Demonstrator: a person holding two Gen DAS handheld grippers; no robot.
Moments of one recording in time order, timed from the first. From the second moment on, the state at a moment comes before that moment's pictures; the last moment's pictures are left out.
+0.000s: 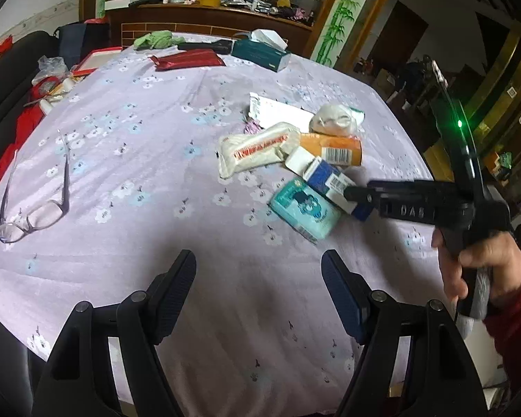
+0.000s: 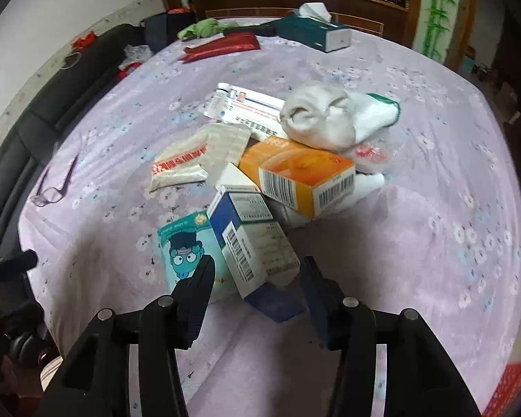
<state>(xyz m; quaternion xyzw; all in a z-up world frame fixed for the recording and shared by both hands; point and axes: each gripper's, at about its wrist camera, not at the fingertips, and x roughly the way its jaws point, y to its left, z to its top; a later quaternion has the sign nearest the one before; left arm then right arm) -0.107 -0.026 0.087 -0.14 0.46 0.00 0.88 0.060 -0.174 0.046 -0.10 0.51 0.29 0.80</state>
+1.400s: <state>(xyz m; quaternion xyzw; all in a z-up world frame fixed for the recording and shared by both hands) -0.029 -0.056 0.018 -0.22 0.55 0.05 0.80 -0.038 -0.292 0.104 0.08 0.47 0.23 0.85</state>
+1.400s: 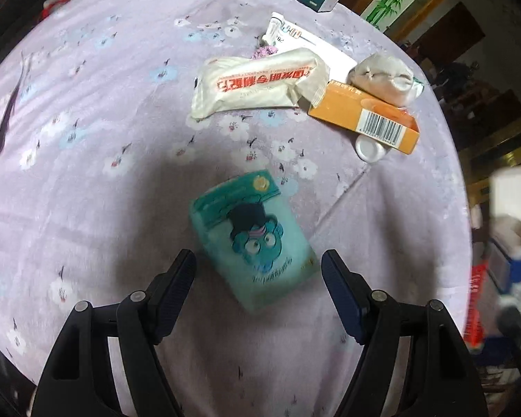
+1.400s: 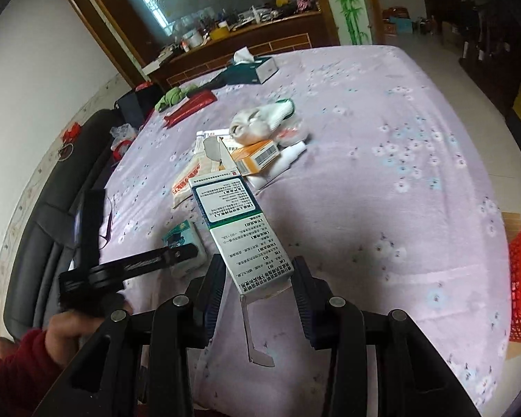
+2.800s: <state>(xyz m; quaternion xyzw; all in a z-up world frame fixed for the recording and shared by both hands) -0.076 -0.228 0.136 0.01 0.40 -0.15 0.90 -0.093 -0.395 0.114 0.16 0.44 0.07 0.88</state>
